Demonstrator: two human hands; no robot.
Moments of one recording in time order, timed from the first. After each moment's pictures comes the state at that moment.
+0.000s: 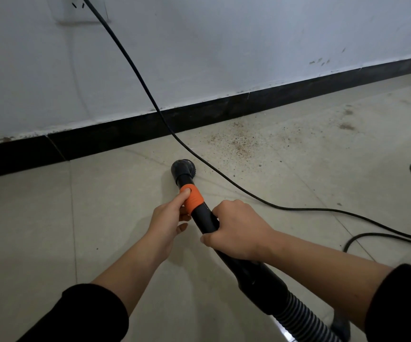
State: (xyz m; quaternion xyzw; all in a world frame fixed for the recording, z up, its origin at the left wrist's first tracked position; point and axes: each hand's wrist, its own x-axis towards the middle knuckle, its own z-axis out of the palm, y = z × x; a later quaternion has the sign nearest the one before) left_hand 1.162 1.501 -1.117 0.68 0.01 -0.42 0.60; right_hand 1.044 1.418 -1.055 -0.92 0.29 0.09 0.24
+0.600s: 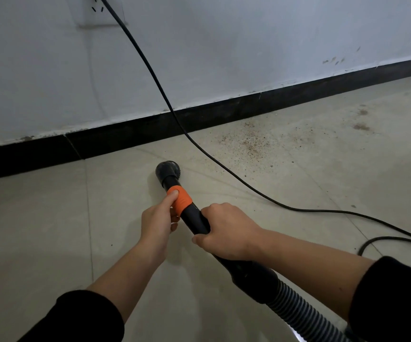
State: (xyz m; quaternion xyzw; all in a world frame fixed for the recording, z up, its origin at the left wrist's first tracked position) left_hand 1.176 1.530 -1.113 0.70 0.07 -0.33 0.64; right_hand 1.070 1.438 -1.060 -0.93 0.22 0.12 0.26
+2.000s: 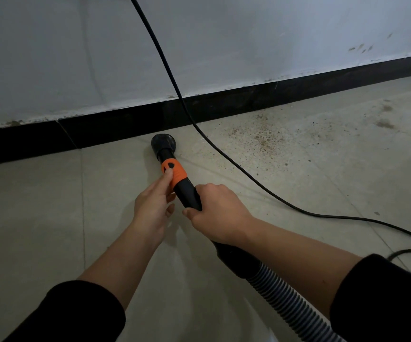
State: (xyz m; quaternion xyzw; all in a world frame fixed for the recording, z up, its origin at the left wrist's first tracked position) left_hand 1.216 1.512 -1.123 0.63 0.09 -0.34 0.69; right_hand 1.123 1.427 -1.085 -0.92 0.24 0.06 0.29
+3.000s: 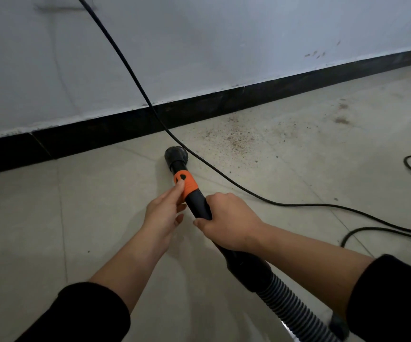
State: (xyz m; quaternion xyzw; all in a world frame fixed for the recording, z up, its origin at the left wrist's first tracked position) left_hand 1.167 1.489 -1.116 0.65 0.03 -0.41 0.64; right_hand 1.059 1.413 -1.063 -0.92 0.29 0.08 0.24
